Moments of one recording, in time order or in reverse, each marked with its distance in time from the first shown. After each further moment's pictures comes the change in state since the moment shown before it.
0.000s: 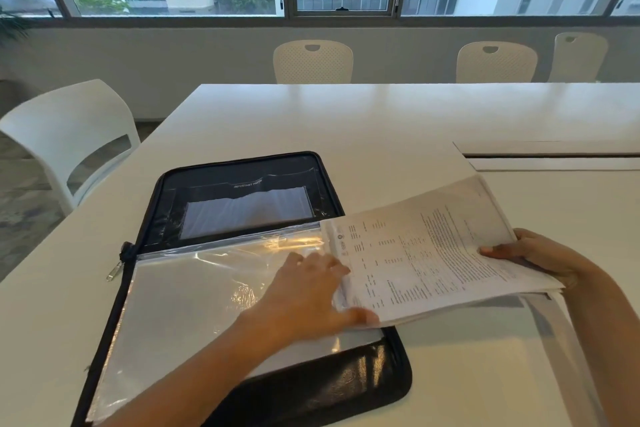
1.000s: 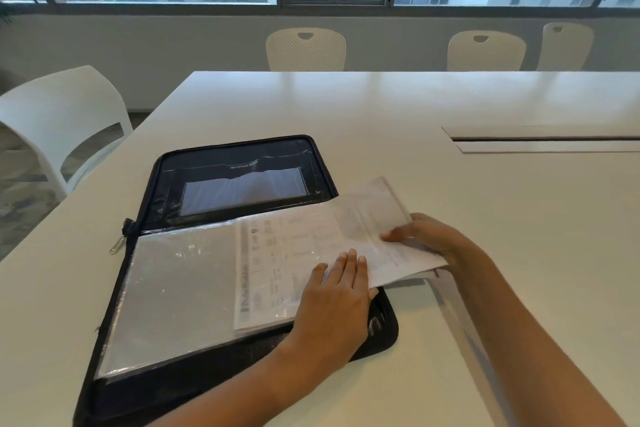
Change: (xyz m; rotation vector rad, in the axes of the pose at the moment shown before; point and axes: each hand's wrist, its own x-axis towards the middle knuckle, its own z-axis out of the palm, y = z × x) left_hand -0.037 0.061 0.057 0.236 0.351 0.019; right_hand 0.021 -0.017 0.143 -0.064 0.027 -0.049
